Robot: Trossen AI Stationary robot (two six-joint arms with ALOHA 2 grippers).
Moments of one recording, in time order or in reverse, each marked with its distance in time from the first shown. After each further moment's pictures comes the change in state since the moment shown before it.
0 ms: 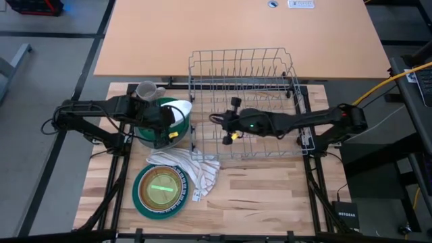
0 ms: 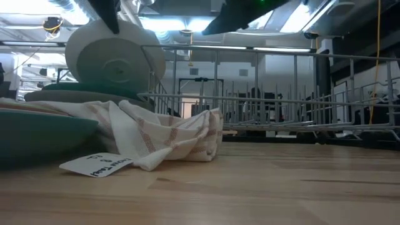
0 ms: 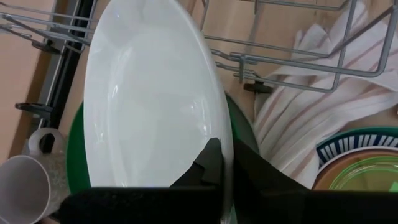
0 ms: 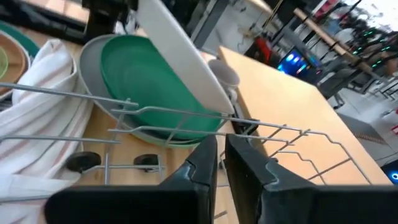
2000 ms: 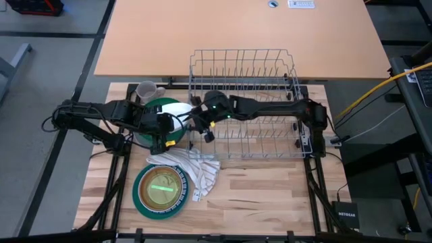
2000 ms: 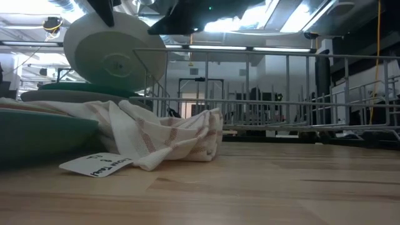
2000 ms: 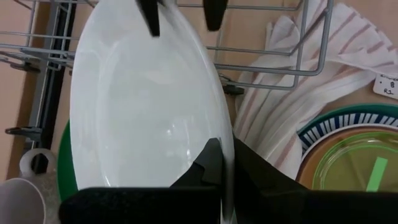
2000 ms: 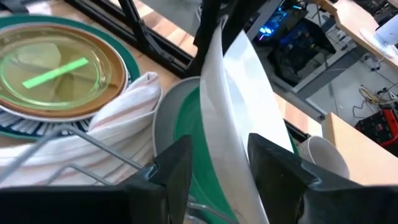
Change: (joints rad) left arm -0.100 0.000 0.001 0.000 0.015 0.038; right arm -0.138 0.426 0.545 -0.222 -0.657 -0.262
